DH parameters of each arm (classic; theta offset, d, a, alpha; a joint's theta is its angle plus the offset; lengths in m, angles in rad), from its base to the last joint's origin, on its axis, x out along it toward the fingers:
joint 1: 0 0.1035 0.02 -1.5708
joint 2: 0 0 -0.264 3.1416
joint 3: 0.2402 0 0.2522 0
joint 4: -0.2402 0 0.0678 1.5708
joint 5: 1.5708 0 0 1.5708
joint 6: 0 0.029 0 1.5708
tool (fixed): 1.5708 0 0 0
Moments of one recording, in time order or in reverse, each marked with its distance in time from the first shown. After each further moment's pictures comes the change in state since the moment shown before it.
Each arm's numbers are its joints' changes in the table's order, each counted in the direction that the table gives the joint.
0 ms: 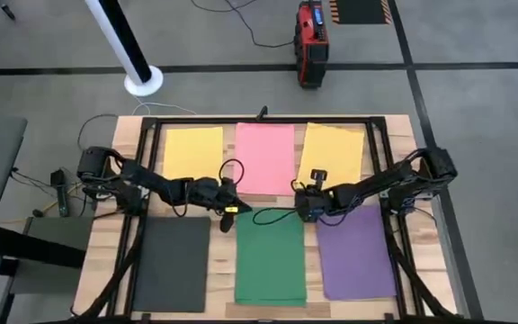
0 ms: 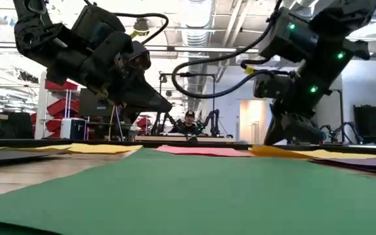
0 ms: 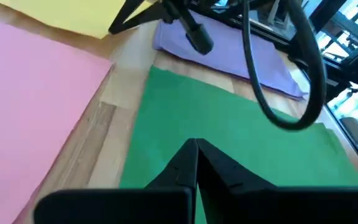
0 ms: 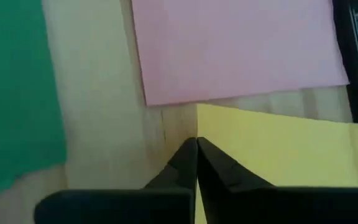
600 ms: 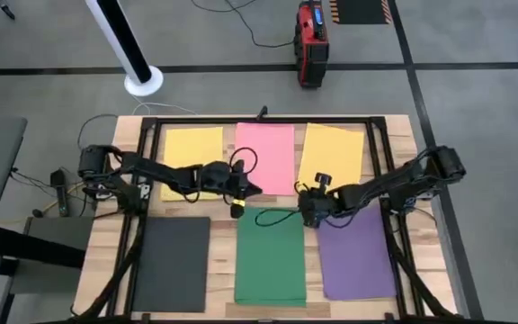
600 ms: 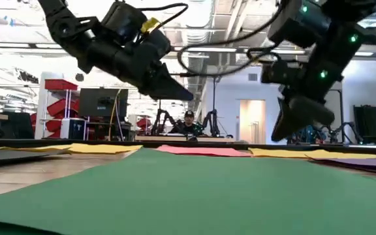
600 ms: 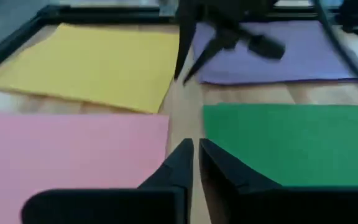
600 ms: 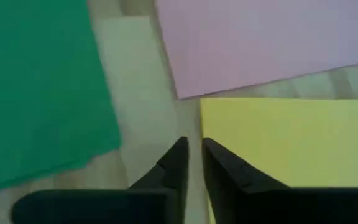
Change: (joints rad) left arm 0.117 0.000 0.204 -0.215 -0.012 0.421; right arm 0.035 0.000 0.001 -0.011 -0.084 0.138
